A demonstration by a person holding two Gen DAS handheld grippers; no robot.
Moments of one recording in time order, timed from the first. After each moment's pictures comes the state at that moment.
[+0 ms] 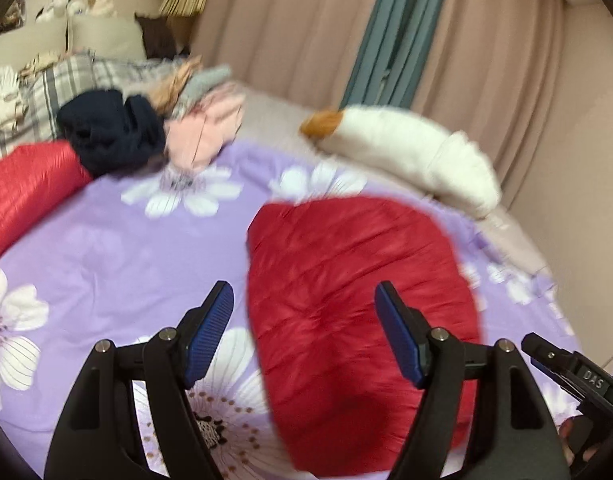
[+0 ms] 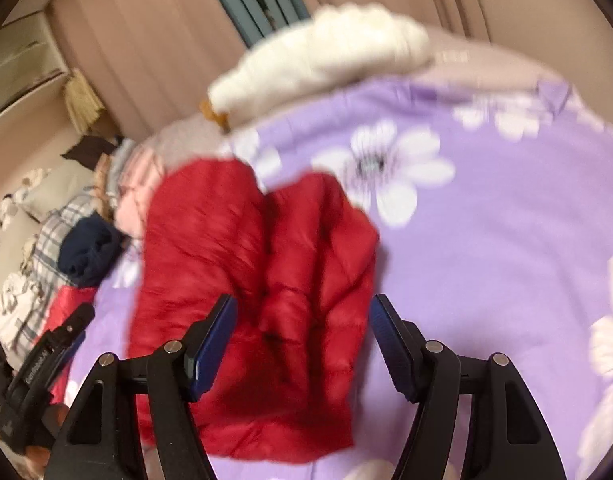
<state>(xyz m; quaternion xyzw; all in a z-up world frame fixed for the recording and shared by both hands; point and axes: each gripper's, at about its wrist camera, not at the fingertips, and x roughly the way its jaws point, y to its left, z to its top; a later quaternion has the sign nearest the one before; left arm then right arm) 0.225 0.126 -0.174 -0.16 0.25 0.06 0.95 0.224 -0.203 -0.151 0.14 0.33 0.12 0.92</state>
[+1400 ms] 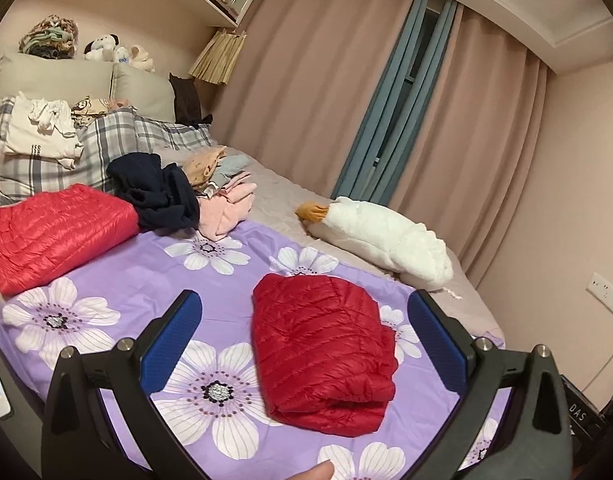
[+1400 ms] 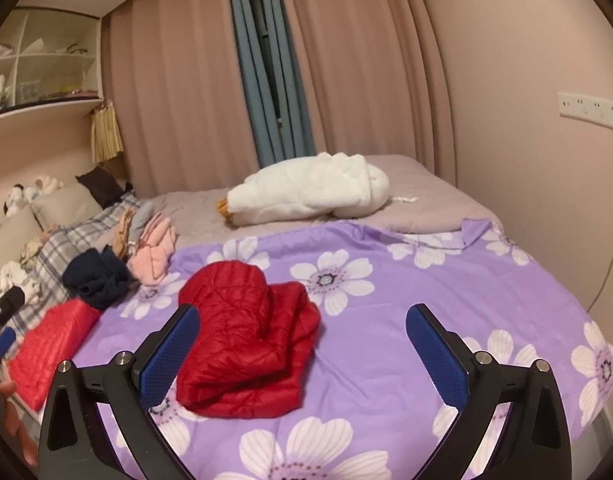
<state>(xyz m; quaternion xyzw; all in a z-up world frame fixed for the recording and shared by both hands) 0.055 0.104 -0.060 -0.19 0.13 0.09 0.97 0.073 -0.225 -0.039 0.06 0.19 0.05 0.98</state>
